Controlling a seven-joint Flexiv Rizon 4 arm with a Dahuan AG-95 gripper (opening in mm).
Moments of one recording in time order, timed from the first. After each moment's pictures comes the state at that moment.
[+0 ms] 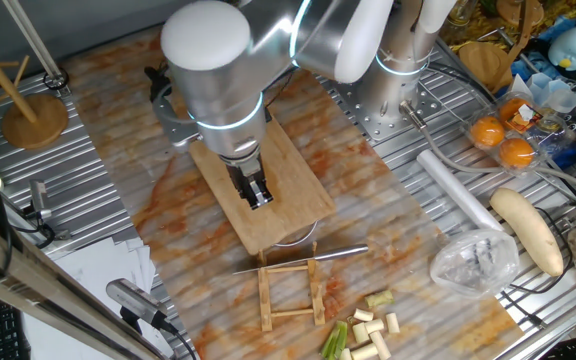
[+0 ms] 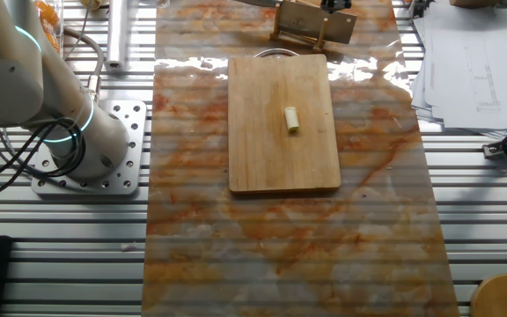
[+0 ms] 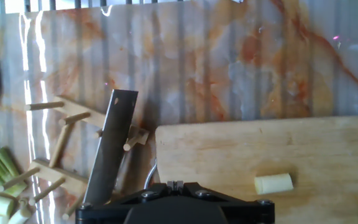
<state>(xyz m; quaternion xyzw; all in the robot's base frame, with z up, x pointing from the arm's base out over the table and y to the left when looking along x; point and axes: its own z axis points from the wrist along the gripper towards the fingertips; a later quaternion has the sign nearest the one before) 0.493 0.197 0.199 -0.01 -1.00 -0.02 0.06</state>
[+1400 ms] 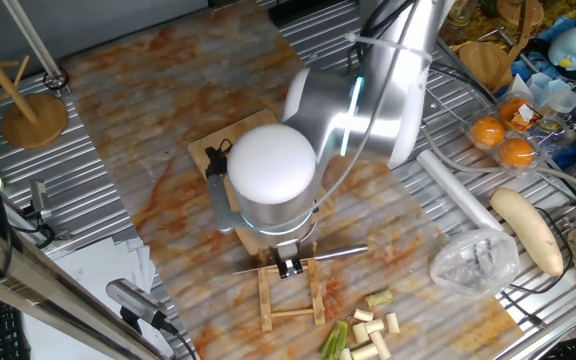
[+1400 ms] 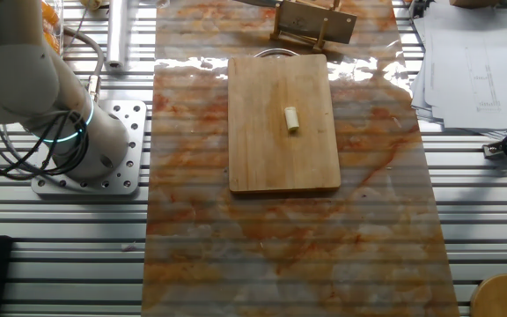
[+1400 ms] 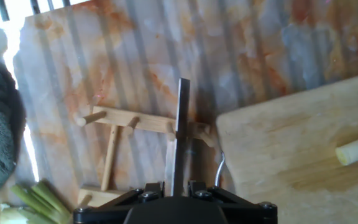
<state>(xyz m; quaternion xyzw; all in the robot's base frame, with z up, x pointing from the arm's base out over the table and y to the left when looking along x) 0.483 0.306 0.138 -0.11 -0.99 0.02 0.04</state>
